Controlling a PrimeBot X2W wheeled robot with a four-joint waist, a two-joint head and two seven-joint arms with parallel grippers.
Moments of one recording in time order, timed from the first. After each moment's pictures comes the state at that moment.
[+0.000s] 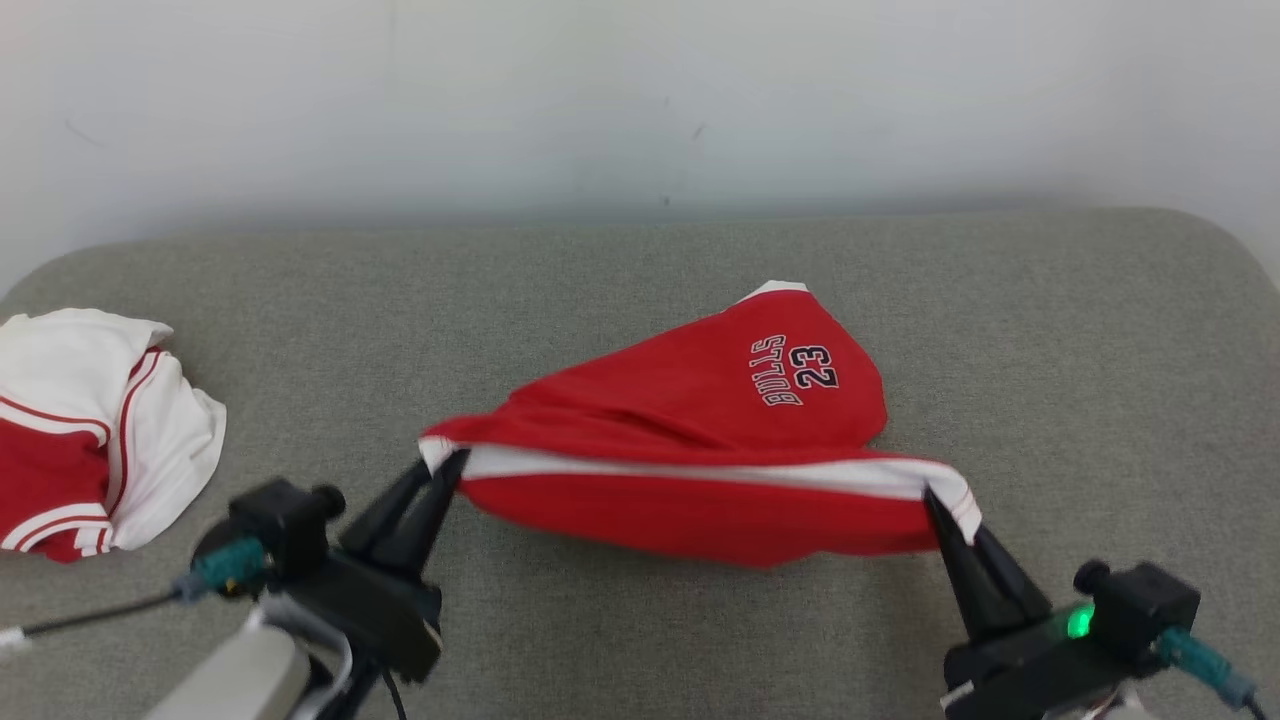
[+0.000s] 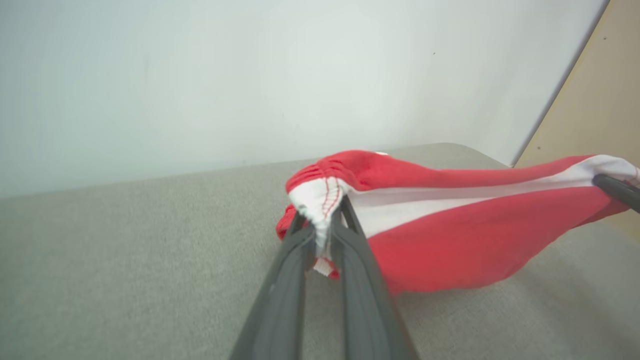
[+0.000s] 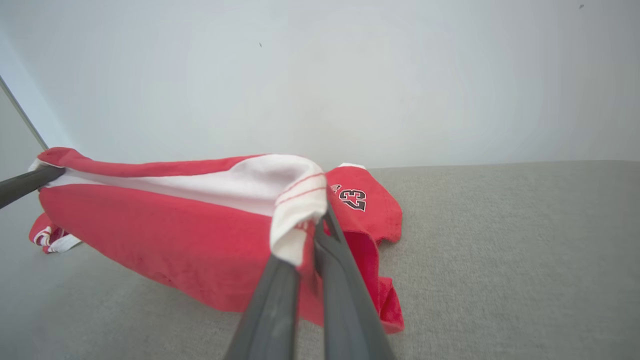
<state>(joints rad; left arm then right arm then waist) -0.45 0.46 -0.67 0.33 -0.77 -0.13 -0.26 -0.06 -0.31 0.26 0.13 0.44 0.13 -0.24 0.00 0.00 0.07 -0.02</state>
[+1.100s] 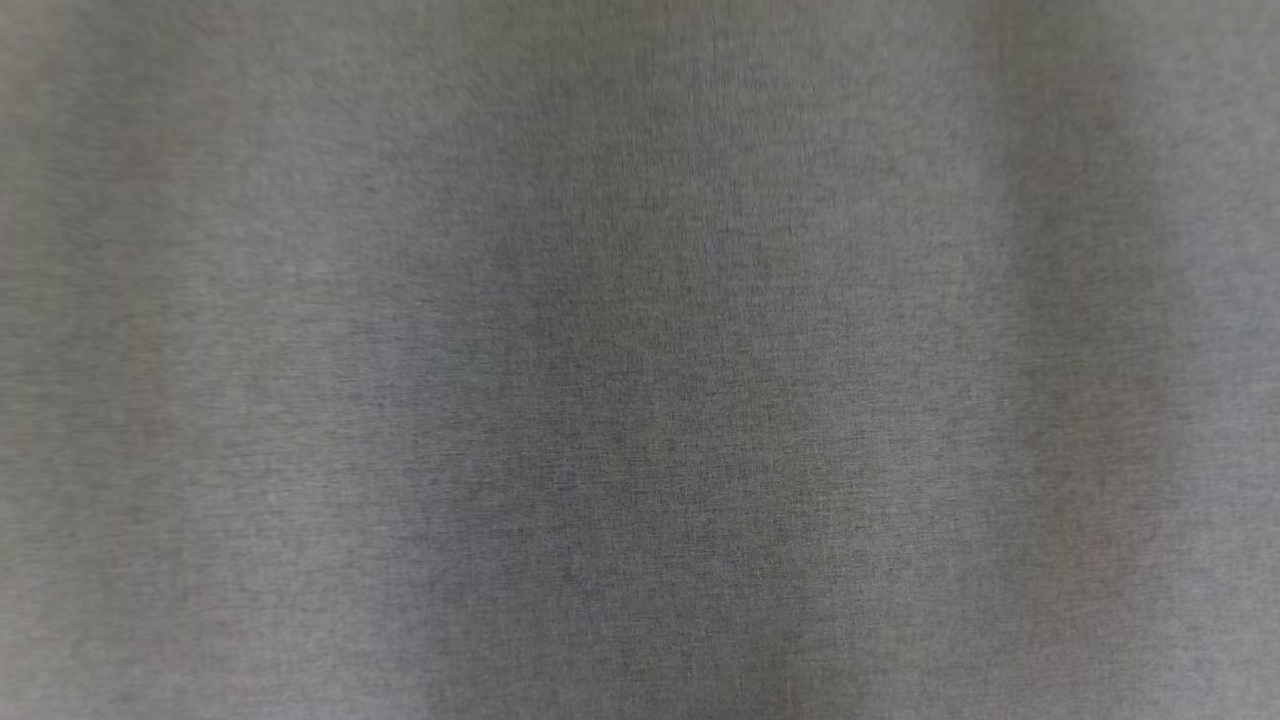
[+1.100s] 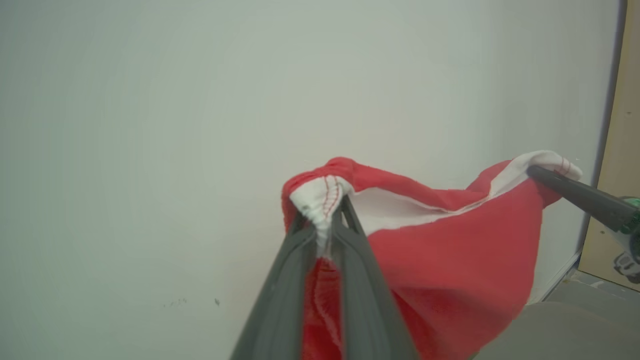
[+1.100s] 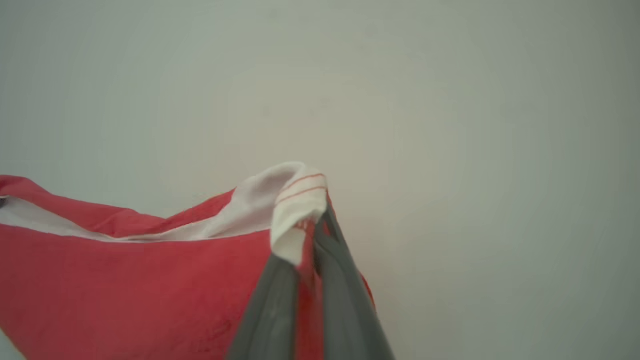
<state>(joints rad) -1.91 0.45 -0.90 0.62 -1.04 -0.13 -0.06 -1.62 -0.39 0.37 0.60 0.71 0.13 -0.05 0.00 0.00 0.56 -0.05</state>
